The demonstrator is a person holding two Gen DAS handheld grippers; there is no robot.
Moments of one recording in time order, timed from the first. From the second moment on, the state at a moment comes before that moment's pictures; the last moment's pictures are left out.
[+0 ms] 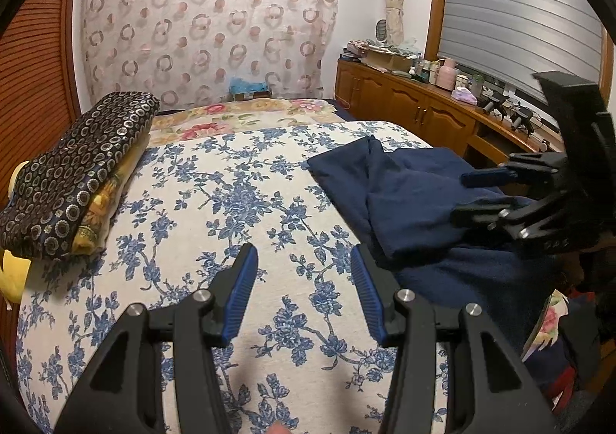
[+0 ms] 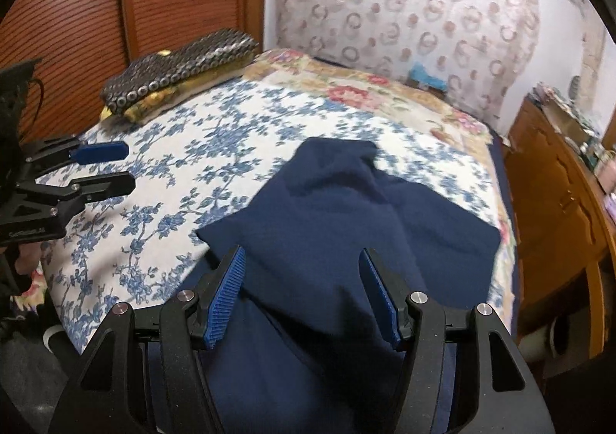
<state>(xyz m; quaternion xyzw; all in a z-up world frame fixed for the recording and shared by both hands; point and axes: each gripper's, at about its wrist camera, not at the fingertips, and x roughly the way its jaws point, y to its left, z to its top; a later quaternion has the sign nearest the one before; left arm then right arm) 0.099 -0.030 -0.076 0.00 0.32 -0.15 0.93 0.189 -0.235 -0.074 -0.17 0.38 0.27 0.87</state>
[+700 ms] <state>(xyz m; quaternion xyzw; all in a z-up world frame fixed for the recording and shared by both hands) 0.099 -0.031 -0.082 -0.01 0.33 -0.16 0.93 0.210 -0.227 -0.083 -0.12 0.39 0.32 0.86</state>
